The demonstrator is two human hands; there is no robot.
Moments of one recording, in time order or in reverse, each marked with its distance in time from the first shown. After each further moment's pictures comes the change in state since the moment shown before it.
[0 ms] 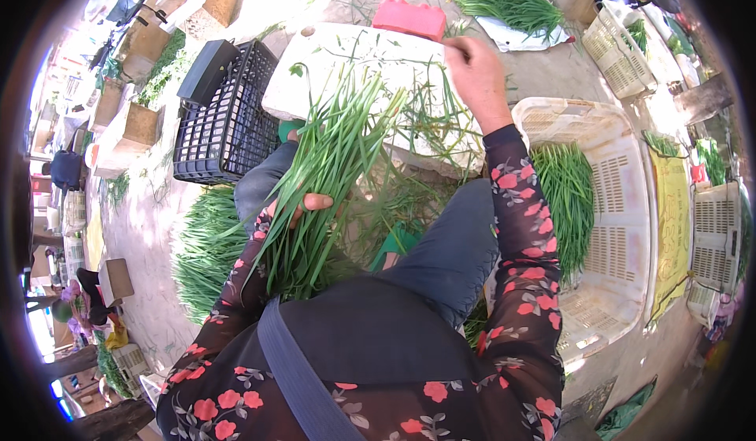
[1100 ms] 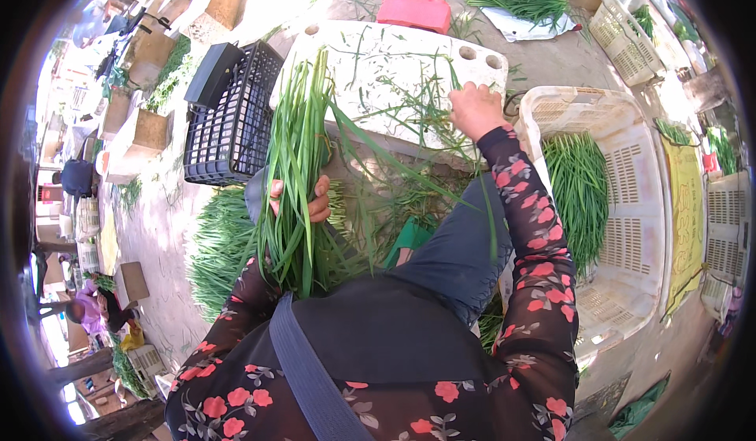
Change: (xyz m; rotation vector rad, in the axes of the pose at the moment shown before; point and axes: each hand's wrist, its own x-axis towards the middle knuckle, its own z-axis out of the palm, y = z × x) left_hand 0.000 -0.026 -0.089 -0.288 -0.500 -0.053; right_hand -0.057 0.019 0.007 -0.899 -0.465 -0.136
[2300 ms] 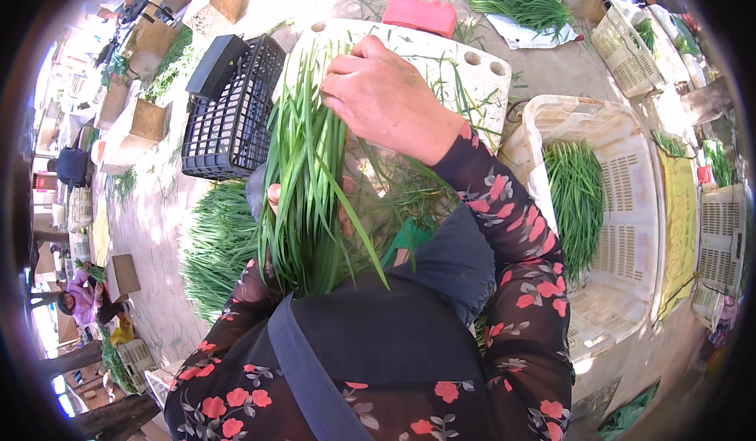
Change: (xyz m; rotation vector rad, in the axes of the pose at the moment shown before) left_hand 0.017 -0.016 0.066 0.041 0.159 0.105; right_hand 0.019 -0.132 -0.119 0.418 0.449 -0.696
